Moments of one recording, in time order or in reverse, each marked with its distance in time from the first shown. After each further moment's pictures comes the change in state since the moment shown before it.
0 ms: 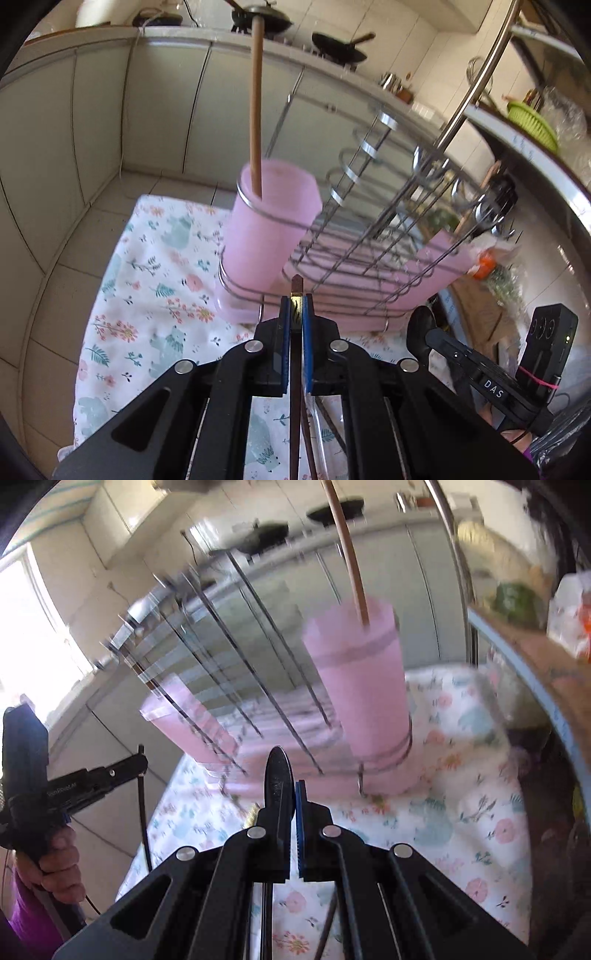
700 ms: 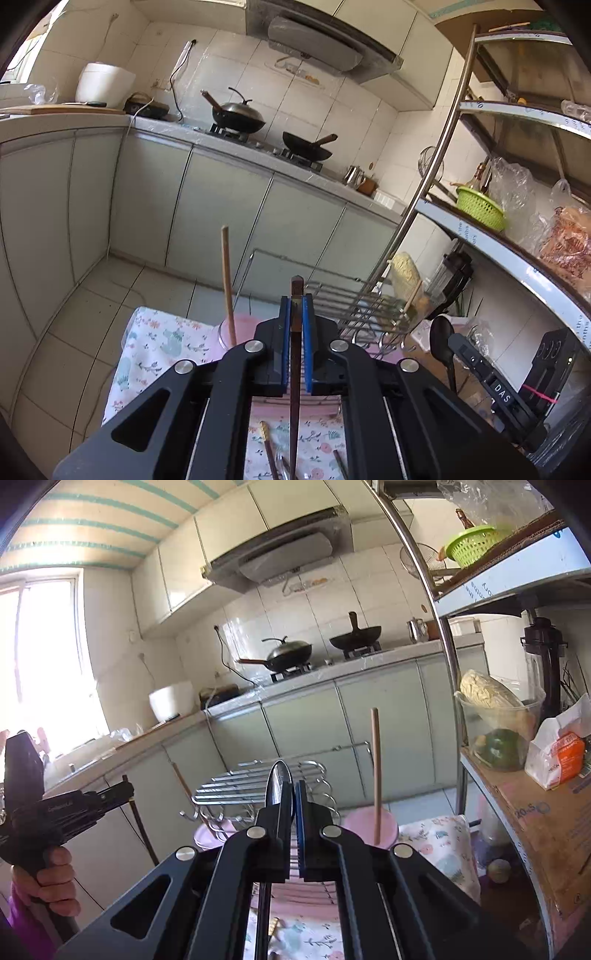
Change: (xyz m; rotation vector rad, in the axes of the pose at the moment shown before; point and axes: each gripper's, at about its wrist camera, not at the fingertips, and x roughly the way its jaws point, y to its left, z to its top) left arm -0.099 -0.018 0.059 0.044 -0.353 -0.100; right arm -0.100 0.045 0.064 -0.129 -0.436 0.003
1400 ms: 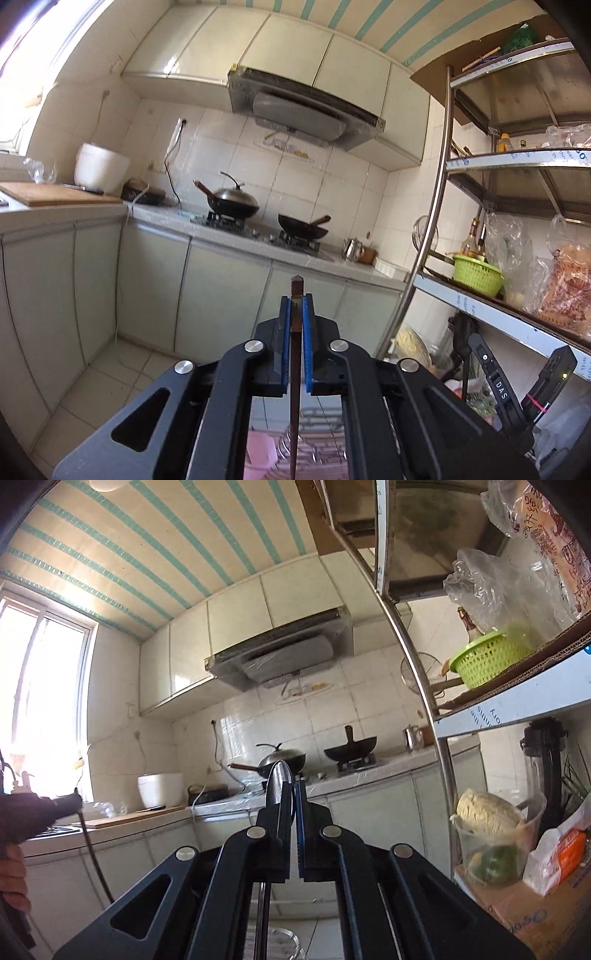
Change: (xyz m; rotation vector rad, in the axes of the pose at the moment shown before) left arm -0.025 -0.030 0.088 0.109 -0.298 0.049; right arm 0.013 -0.005 0.070 -0.082 -0.434 -0.048
